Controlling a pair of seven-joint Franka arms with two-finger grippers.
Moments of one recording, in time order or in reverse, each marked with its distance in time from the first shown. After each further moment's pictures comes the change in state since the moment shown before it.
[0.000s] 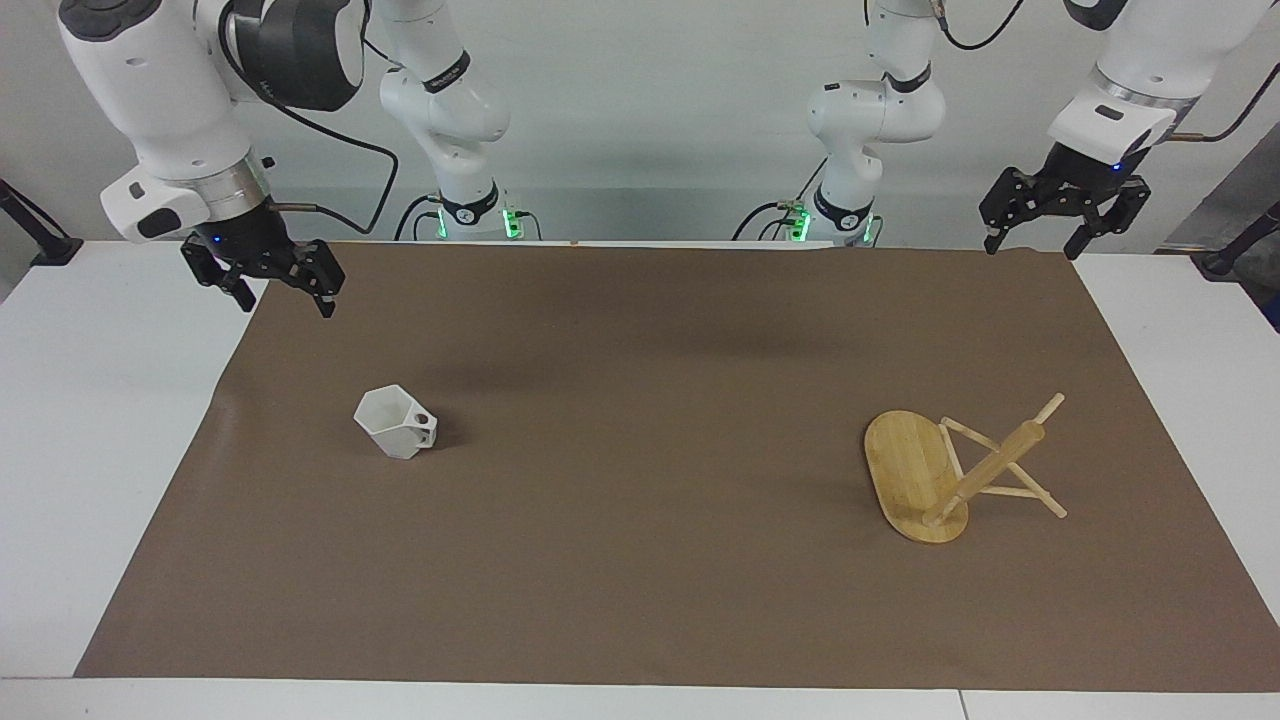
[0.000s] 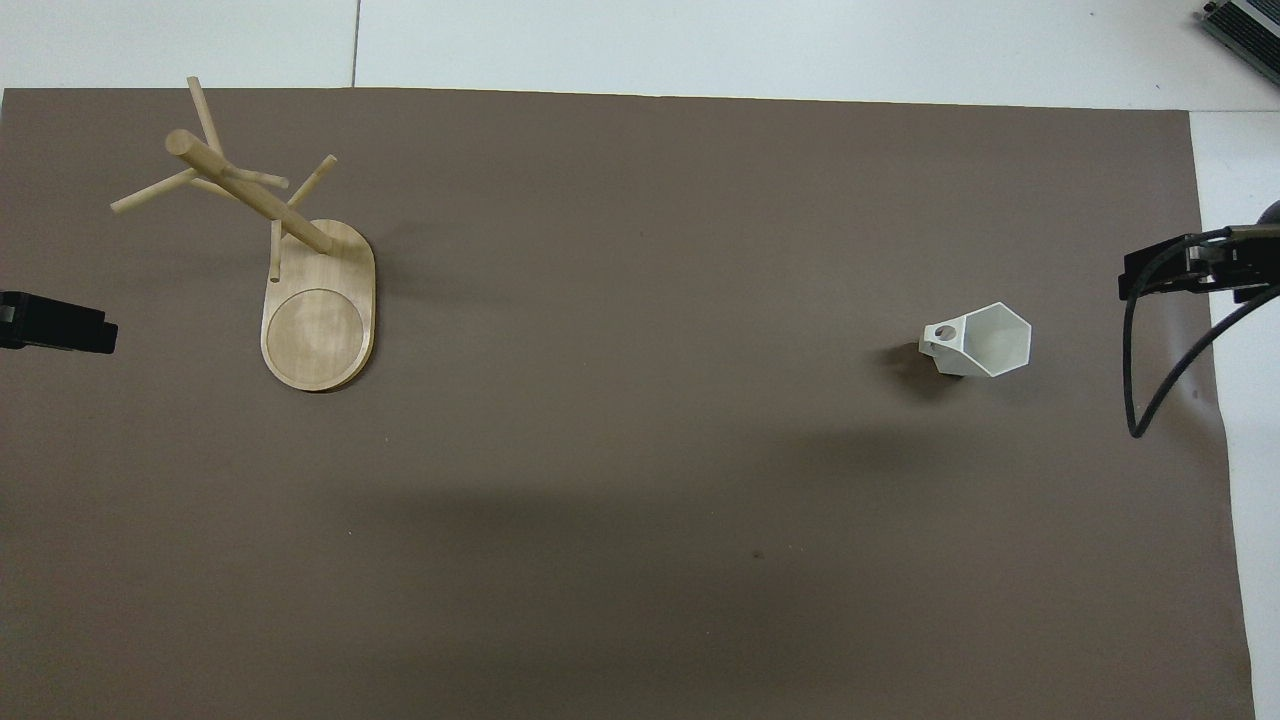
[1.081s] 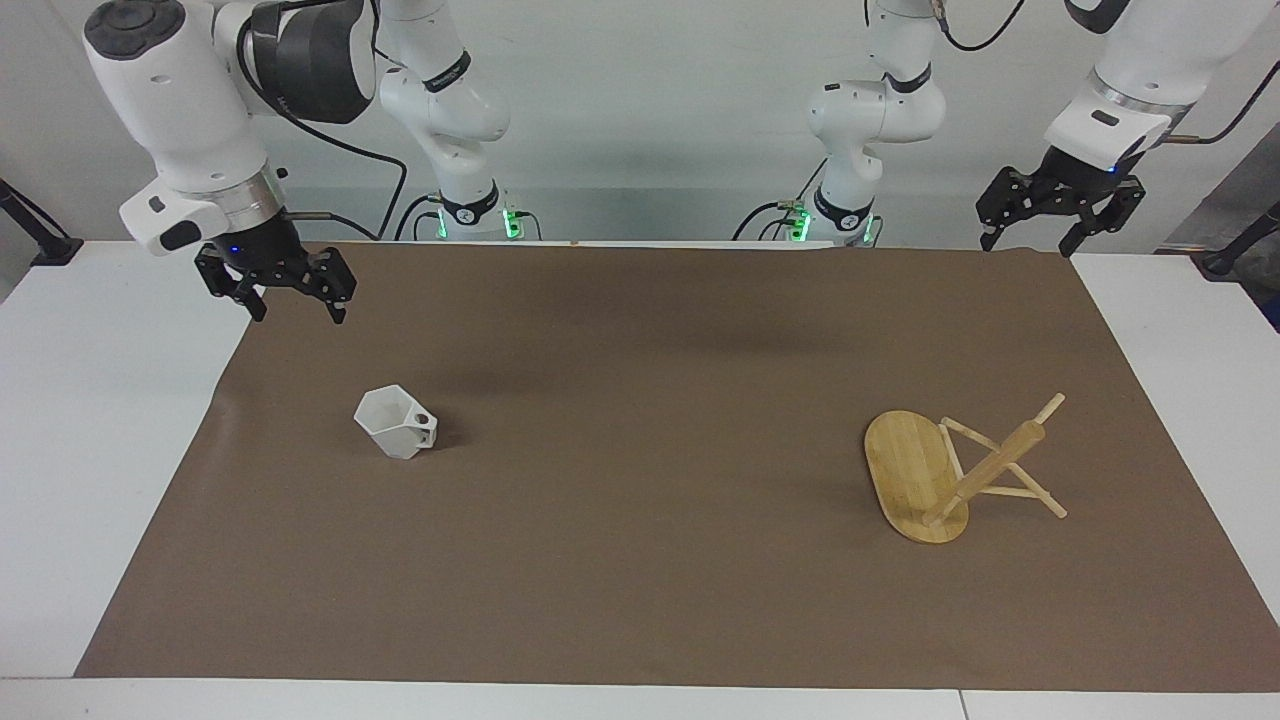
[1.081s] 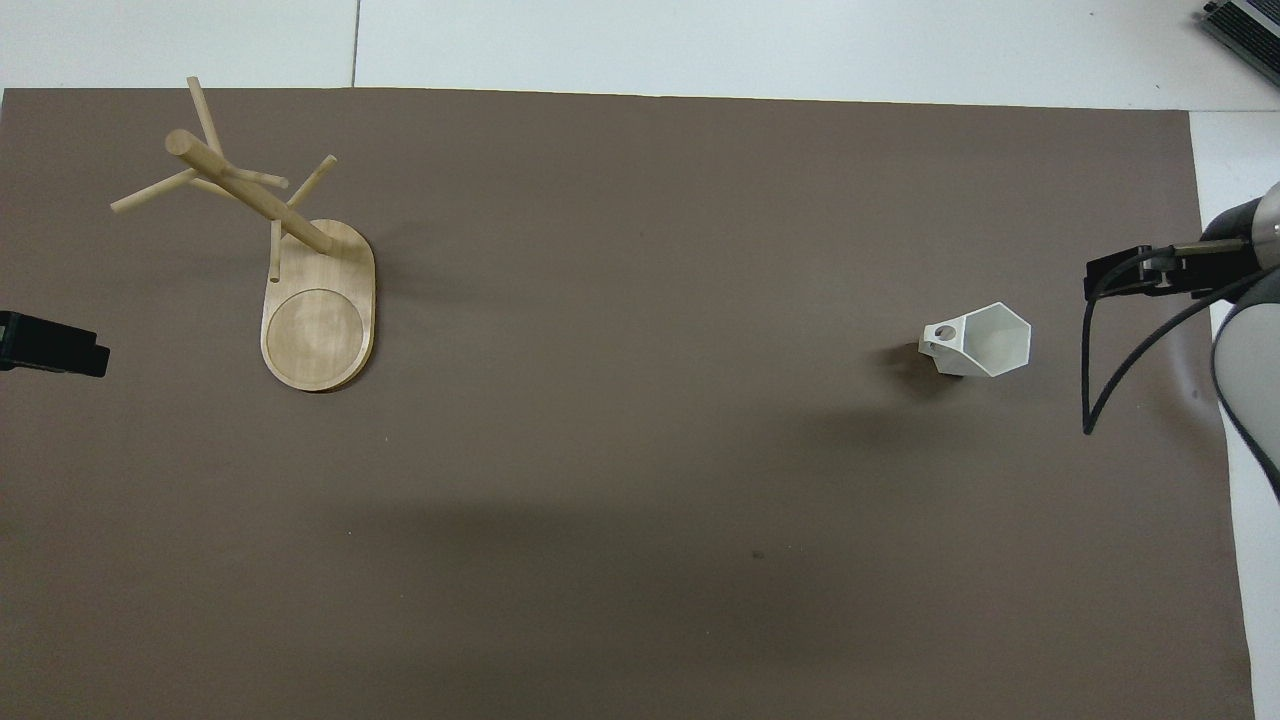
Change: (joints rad) left arm 0.009 -0.012 -0.004 0.003 0.000 -0.062 0.000; right arm -0.003 -0.012 -0.004 -0.174 0.000 0.212 -0.037
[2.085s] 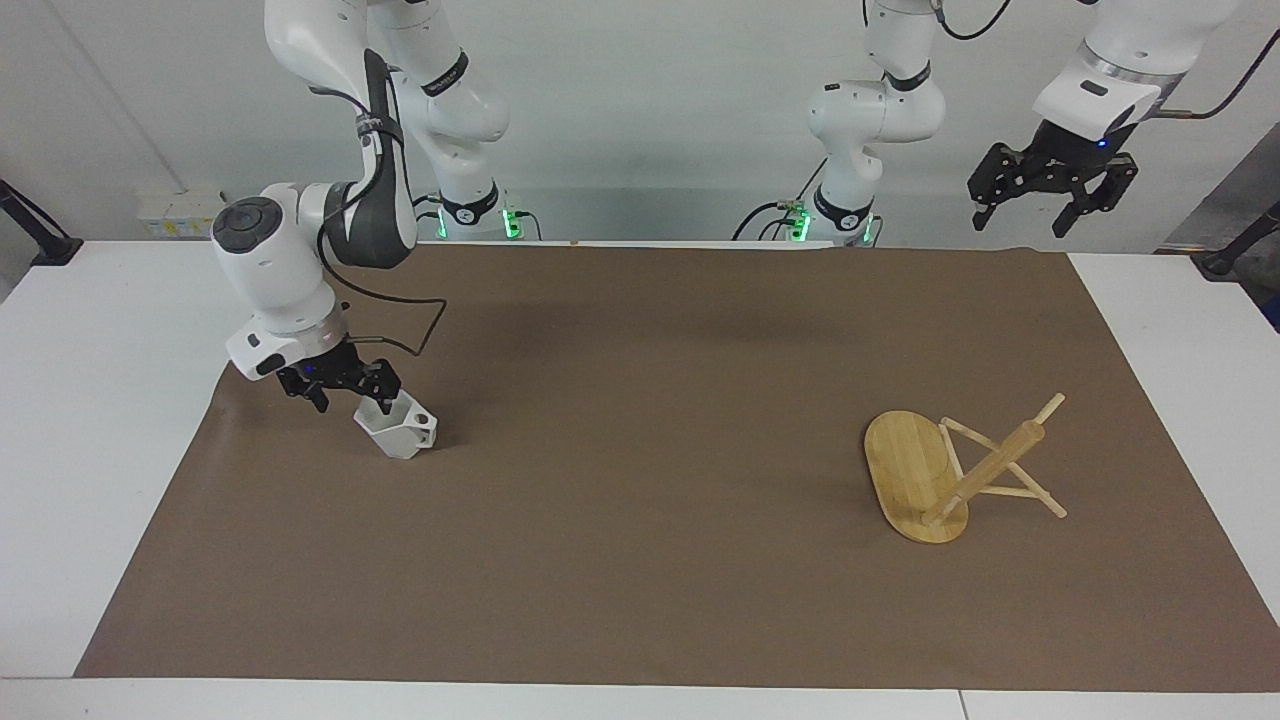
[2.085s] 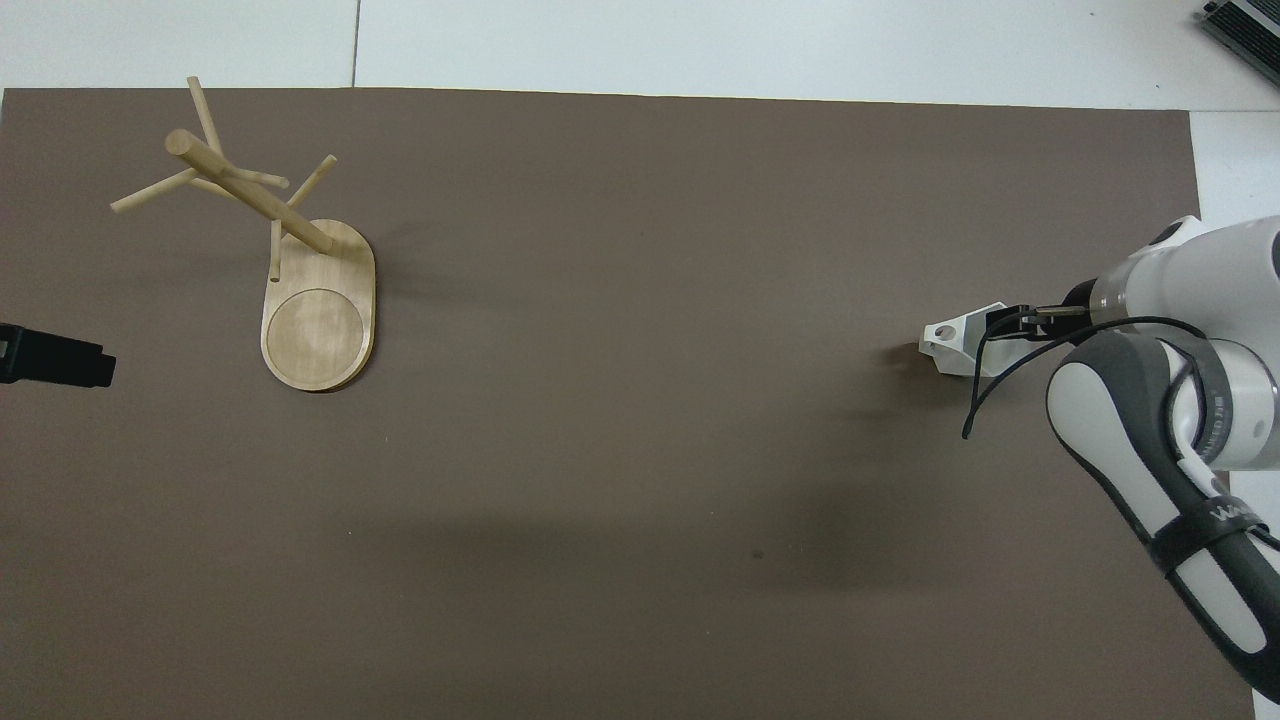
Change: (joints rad) left arm -0.001 -0.025 -0.027 0.000 0.000 -0.007 0.000; right arm -0.027 0.096 -0.007 -0.315 0.004 0.397 0.035
